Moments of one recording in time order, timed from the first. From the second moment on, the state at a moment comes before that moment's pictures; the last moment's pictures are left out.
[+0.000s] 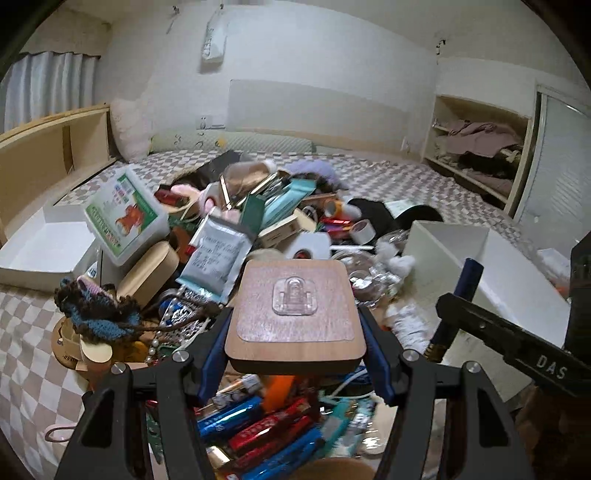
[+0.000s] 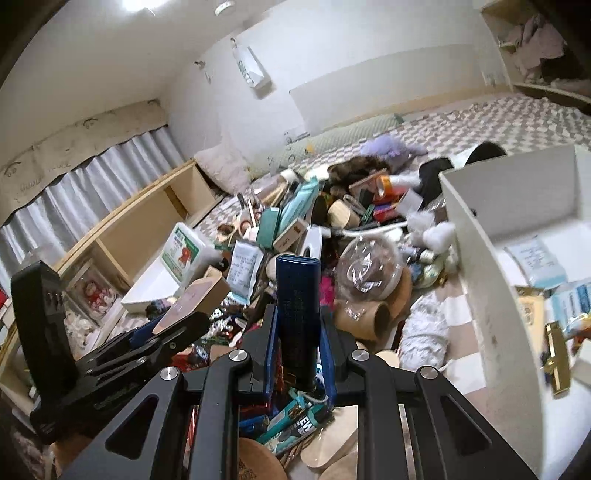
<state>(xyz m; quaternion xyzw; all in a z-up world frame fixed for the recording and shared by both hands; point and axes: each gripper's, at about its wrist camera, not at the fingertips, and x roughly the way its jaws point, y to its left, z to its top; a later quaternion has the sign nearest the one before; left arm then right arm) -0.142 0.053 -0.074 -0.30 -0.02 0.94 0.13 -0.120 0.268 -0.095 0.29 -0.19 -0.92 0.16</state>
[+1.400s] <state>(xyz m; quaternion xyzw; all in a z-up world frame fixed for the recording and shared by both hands) -0.137 0.237 -0.005 -0.25 0.01 0.91 0.32 -0.094 0.439 -0.016 0.17 -0.29 -0.94 -0.10</state>
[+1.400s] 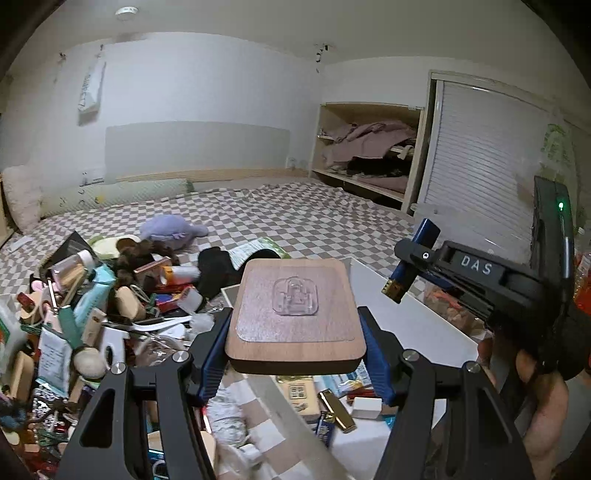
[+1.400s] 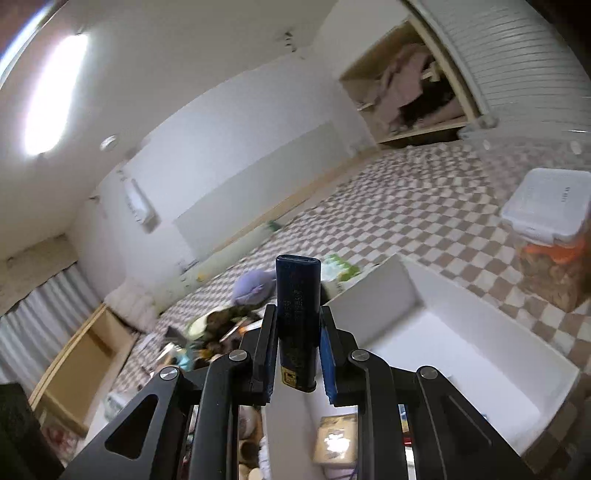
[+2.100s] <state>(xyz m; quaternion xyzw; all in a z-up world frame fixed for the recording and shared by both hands) -0.140 0.289 -0.037 -0.29 0.04 0.89 0.36 -0.078 0.476 -0.055 0.21 -0.28 -0.92 -0.16</state>
